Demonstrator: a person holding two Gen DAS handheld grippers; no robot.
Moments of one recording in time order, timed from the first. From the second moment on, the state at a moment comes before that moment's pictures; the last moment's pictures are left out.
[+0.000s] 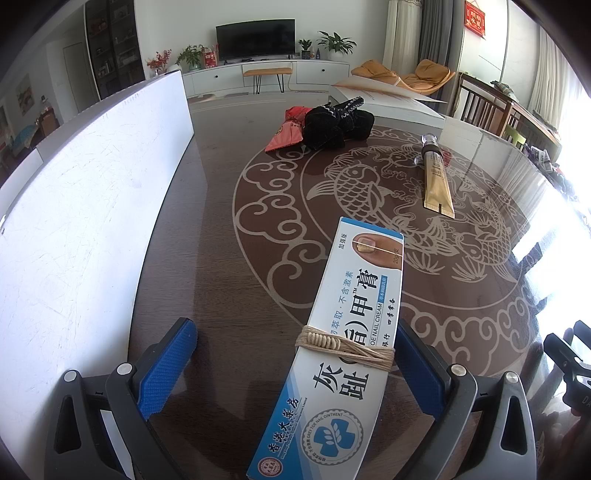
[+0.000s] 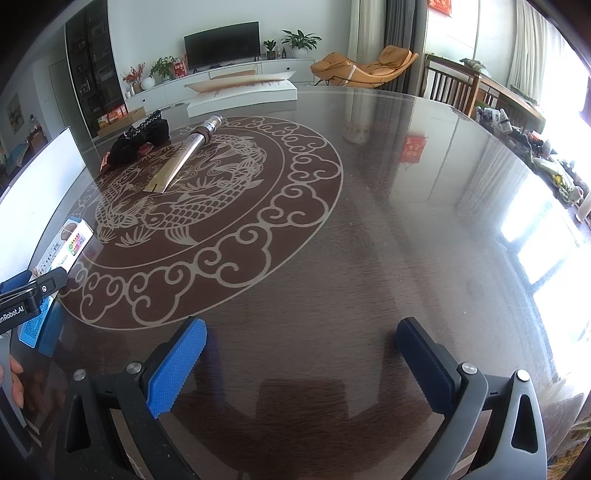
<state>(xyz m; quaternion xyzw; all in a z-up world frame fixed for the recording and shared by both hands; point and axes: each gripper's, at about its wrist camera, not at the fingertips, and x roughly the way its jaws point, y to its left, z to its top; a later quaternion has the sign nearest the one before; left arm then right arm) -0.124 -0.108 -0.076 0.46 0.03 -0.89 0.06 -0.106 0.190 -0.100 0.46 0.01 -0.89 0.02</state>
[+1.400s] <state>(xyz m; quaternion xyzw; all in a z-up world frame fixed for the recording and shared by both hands) -0.124 -0.108 -0.076 0.46 0.03 -0.89 0.06 -0.154 0.130 -0.091 0.45 0.06 -0.87 0.16</state>
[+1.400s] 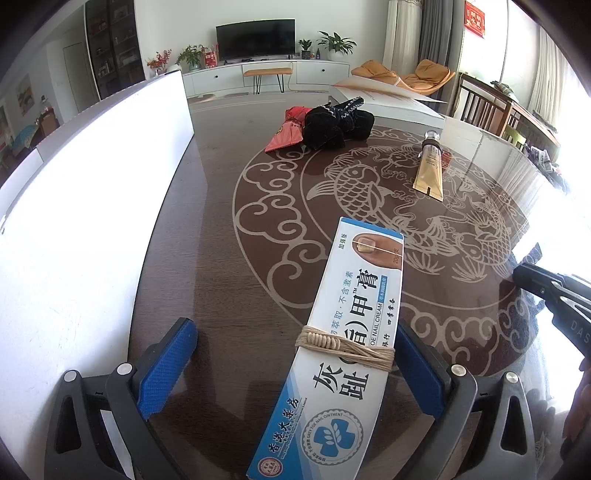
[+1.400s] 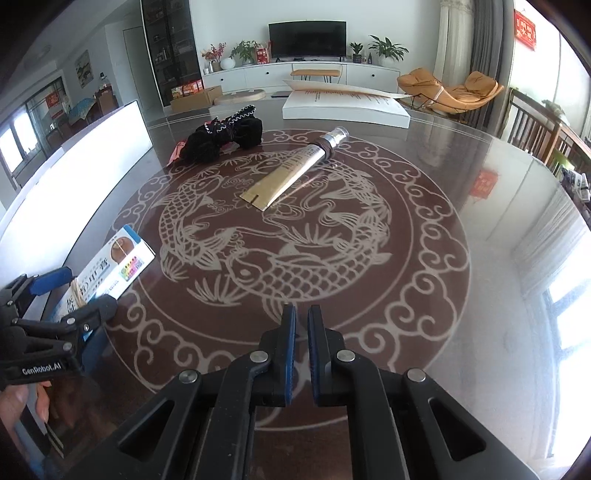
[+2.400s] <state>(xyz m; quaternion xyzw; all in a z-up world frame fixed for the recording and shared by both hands) -0.124 -0.107 -0.077 0.46 0.03 -0.89 0.06 -0.139 0.135 -0.098 0.42 0.09 -0.90 0.08</state>
